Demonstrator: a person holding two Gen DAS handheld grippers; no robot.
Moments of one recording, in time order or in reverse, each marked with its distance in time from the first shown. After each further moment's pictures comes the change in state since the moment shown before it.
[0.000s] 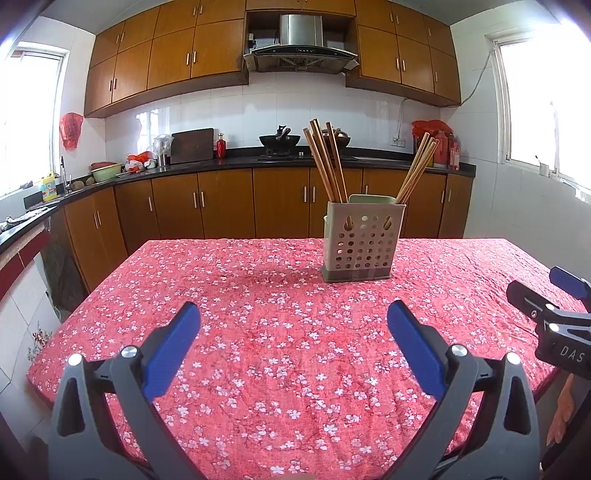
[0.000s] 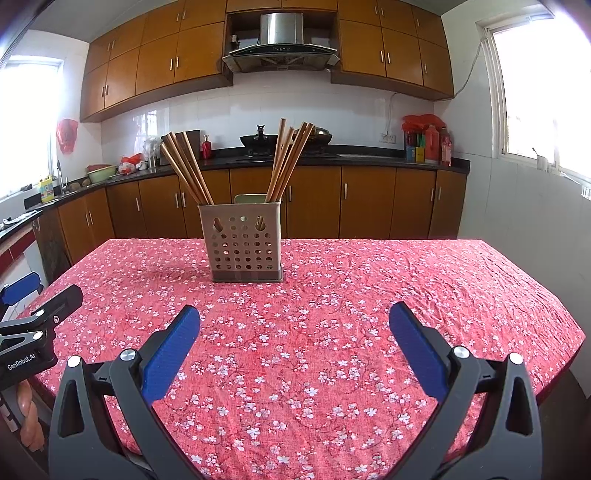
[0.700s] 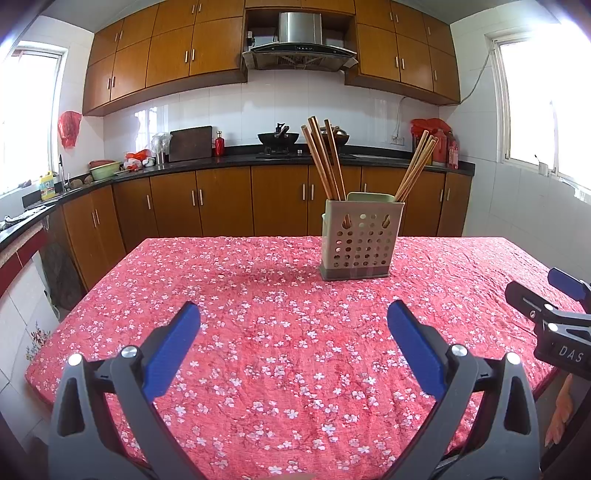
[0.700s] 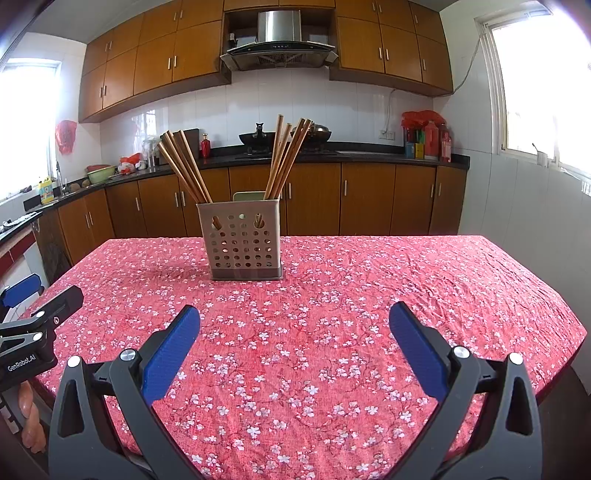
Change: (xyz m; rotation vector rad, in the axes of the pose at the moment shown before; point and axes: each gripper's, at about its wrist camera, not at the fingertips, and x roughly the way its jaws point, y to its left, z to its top) left arm 0.004 0.001 0.001 -0.001 0.009 -0.007; right arm 0.002 0.000 -0.001 0.010 0.009 0.000
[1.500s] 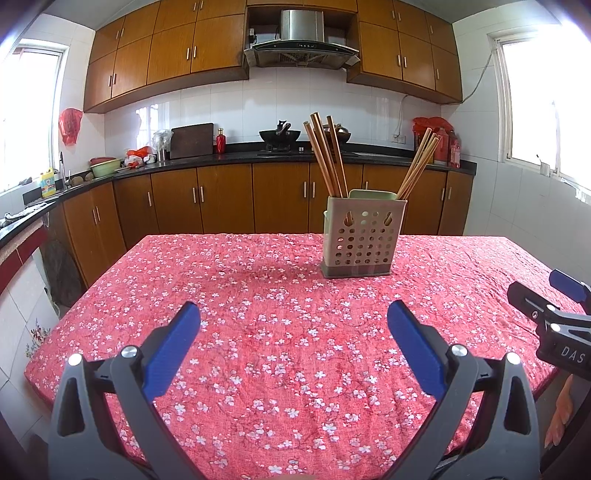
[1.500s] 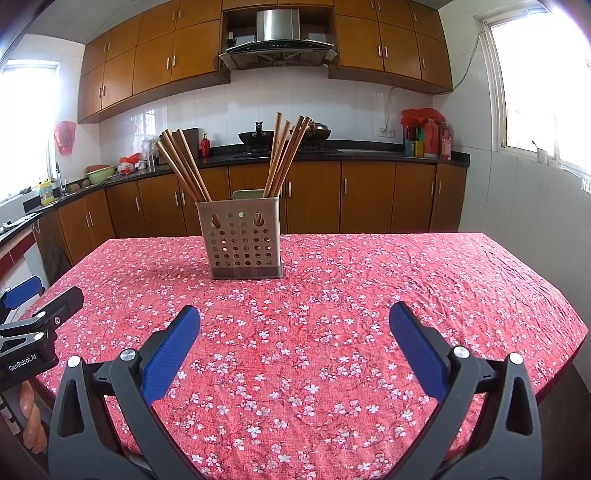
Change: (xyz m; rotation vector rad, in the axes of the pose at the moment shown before) left arm 0.003 0.001 -0.001 -0.003 0.006 0.001; right arm 0.001 -0.001 0.000 0.002 0.002 0.001
